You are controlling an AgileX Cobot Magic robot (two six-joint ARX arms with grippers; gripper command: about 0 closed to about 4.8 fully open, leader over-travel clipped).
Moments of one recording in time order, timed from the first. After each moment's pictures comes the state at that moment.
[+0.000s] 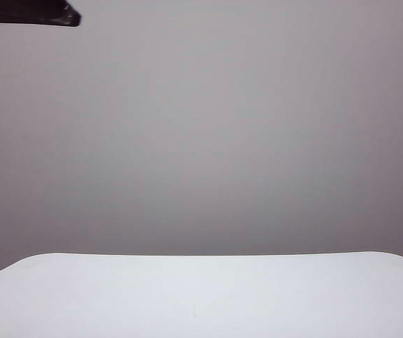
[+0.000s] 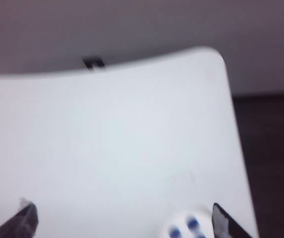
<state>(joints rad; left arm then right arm) -0.44 0.71 0.55 -0.02 0.32 0.06 0.46 0.35 0.76 -0.91 0.24 0.40</state>
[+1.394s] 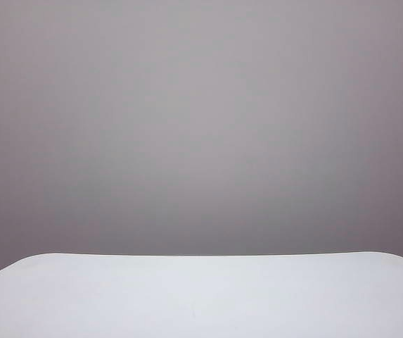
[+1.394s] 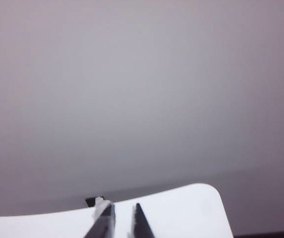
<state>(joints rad) -0.44 0.07 0.21 -0.11 -0.15 -0.03 -0.01 0.00 0.30 -0.23 -0.07 0.26</state>
